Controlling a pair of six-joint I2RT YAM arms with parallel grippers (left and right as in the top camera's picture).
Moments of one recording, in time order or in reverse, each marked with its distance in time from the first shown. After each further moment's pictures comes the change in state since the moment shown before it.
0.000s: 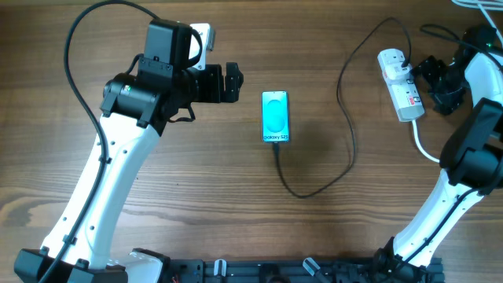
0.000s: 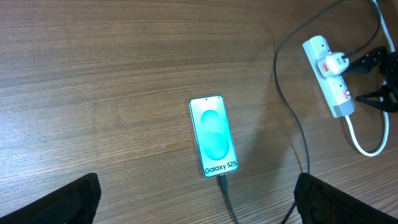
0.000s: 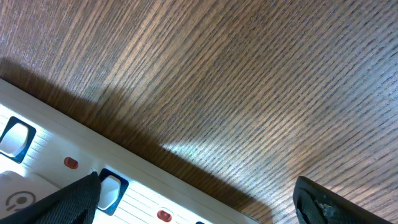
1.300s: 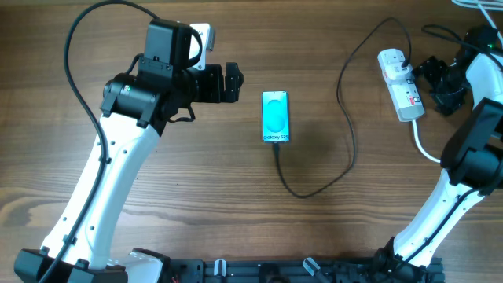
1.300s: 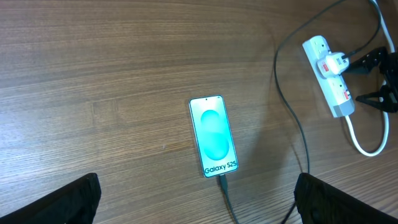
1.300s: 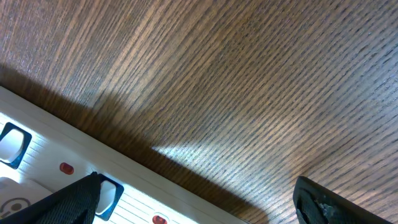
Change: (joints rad) left arm 0.000 0.000 0.000 0.000 0.000 0.000; right arm -0.012 0.000 -0.001 0.012 -0.001 -0.001
